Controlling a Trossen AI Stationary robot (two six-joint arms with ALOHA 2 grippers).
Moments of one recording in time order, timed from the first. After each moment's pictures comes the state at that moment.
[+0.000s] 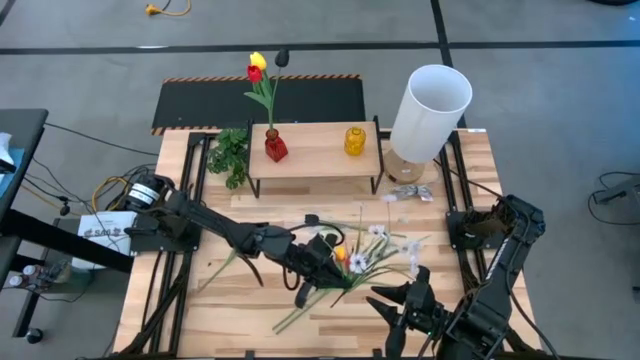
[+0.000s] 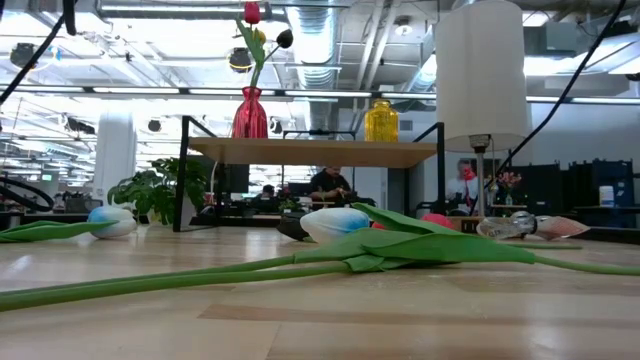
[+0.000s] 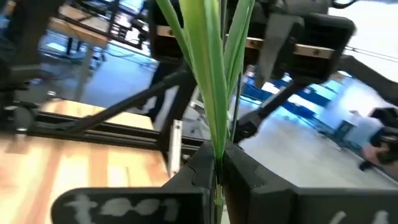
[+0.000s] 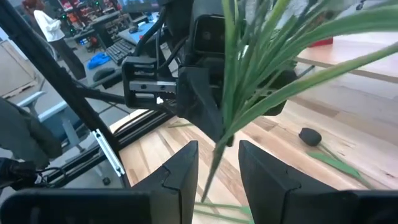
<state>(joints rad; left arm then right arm) -0.33 1.74 1.12 0.67 0.13 -0.43 0.98 1.82 1.79 -1.07 1.21 1.38</state>
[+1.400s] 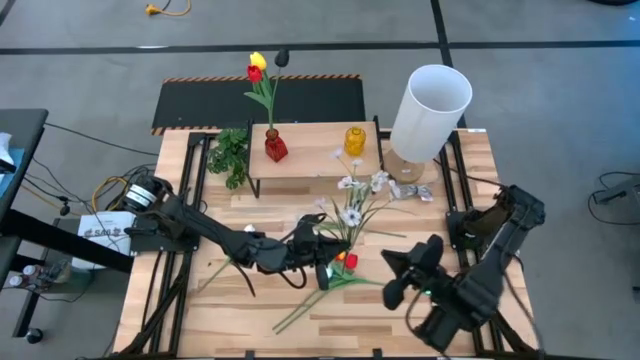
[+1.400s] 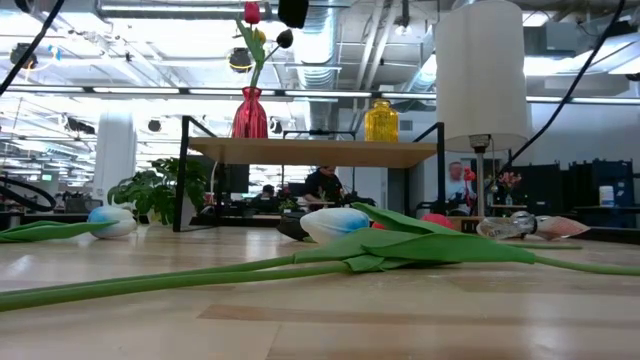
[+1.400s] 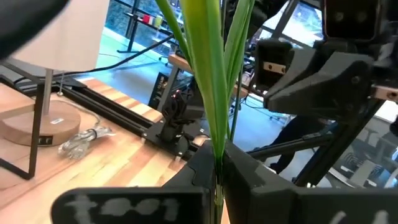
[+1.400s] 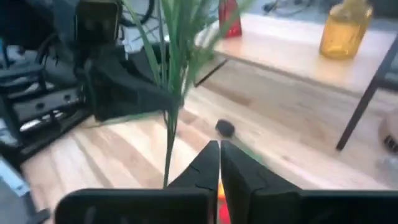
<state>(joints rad) -0.41 1.73 1.12 0.63 -0.64 -0.42 0.89 1.74 1.75 -1.57 1.08 1.78</state>
